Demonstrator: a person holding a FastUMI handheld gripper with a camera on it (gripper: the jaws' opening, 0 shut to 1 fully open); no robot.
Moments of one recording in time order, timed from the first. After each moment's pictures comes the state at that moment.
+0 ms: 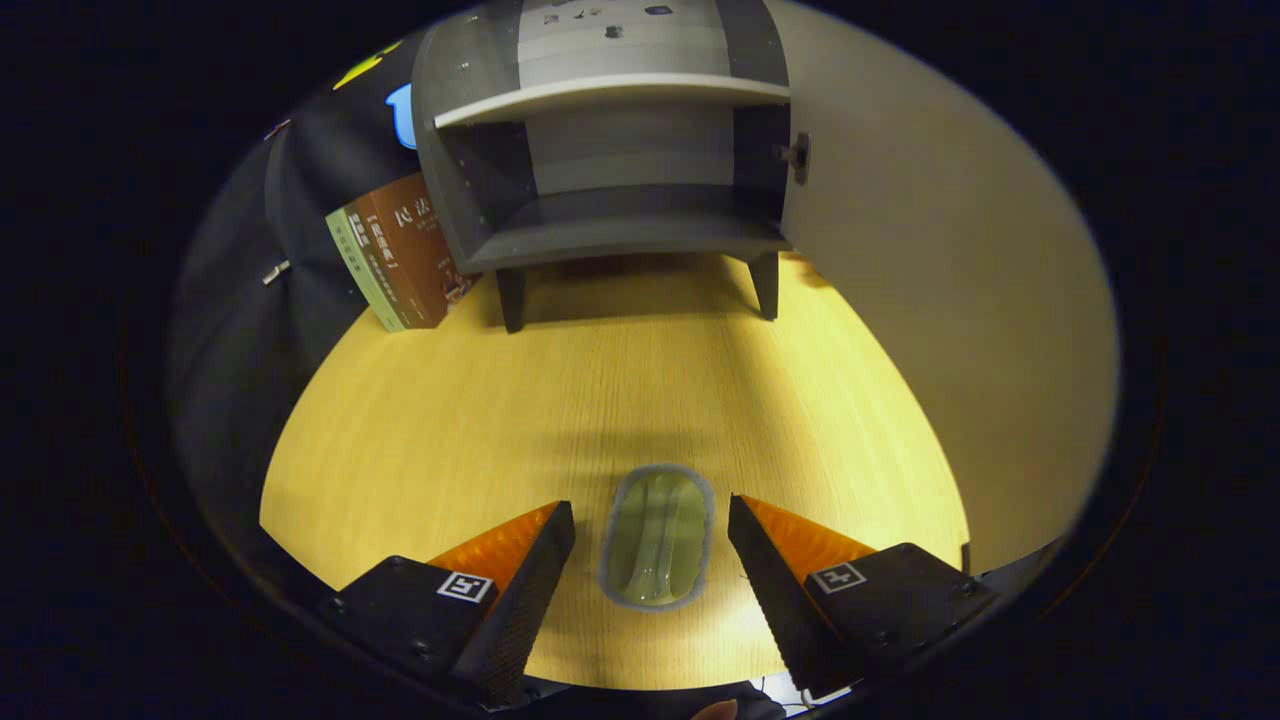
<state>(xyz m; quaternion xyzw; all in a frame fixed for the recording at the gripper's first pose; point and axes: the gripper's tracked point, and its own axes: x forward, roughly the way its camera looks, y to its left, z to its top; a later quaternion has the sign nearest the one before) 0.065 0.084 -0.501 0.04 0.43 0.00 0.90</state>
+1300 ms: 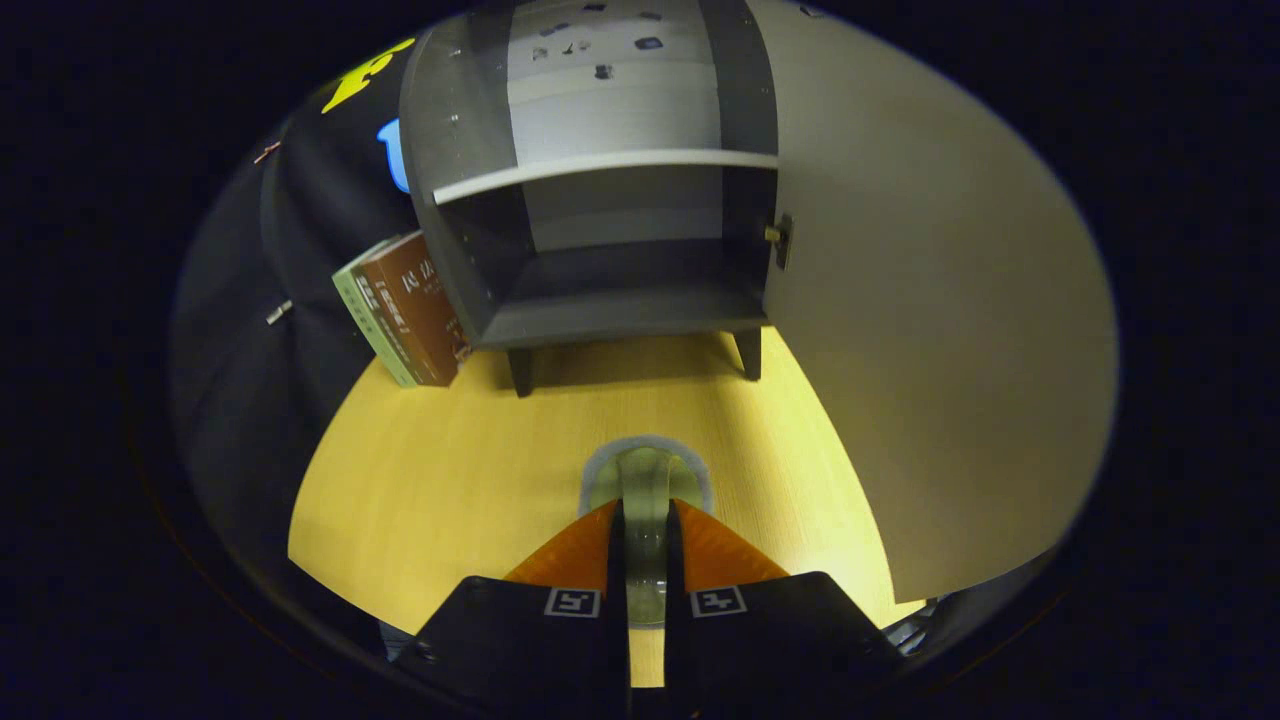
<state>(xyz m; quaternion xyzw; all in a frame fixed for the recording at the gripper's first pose) 0.091 0.084 -0.384 0.06 0.36 0.00 0.93</state>
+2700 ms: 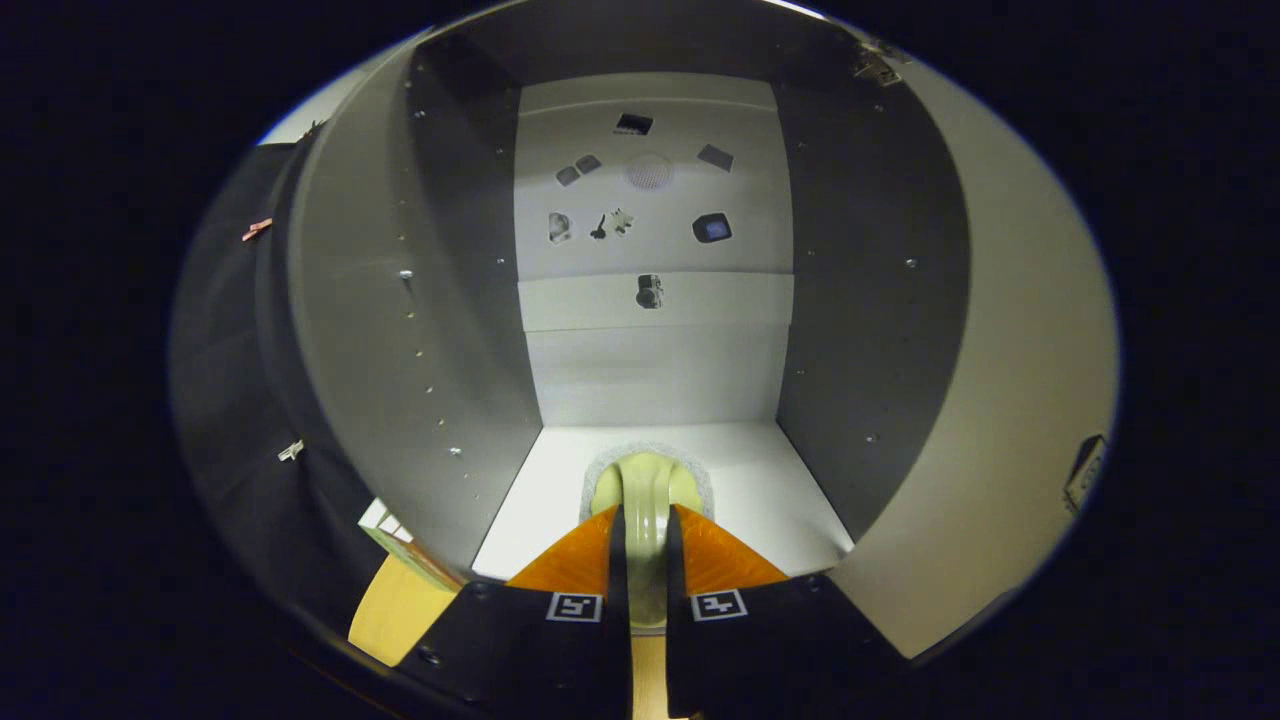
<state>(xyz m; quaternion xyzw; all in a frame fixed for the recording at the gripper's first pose) 0.366 0.112 -0.137 0.04 0.20 0.01 0.98</state>
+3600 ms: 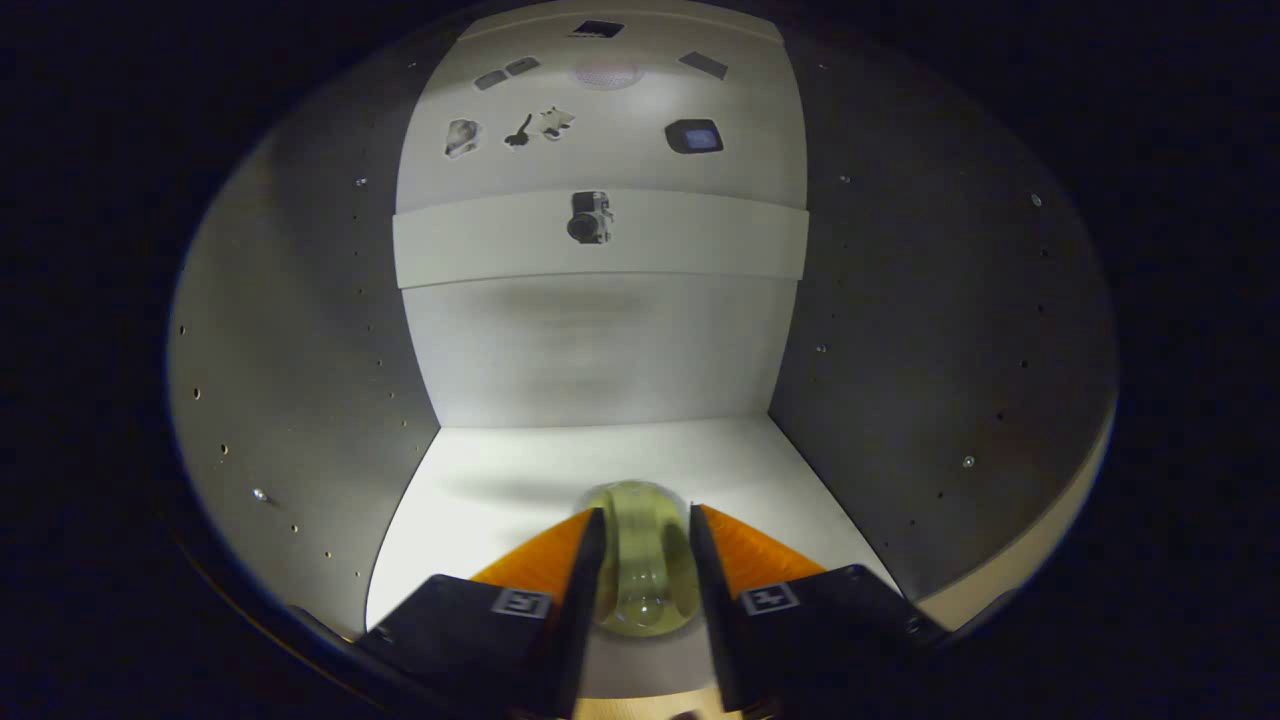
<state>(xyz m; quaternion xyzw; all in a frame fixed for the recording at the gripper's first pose) 0.481 0.087 -0.209 0.03 0.23 -0.07 0.97</state>
